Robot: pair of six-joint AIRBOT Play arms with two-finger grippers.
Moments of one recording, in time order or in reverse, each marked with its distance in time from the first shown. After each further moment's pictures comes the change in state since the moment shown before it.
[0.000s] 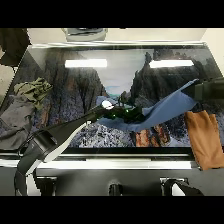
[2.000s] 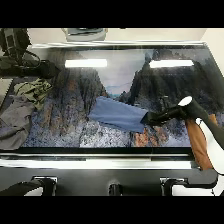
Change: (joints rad) left arm 0.559 0.773 -0.018 0.965 -0.416 -0.045; right arm 0.169 -0.537 -0.522 0.154 -0.379 -0.088
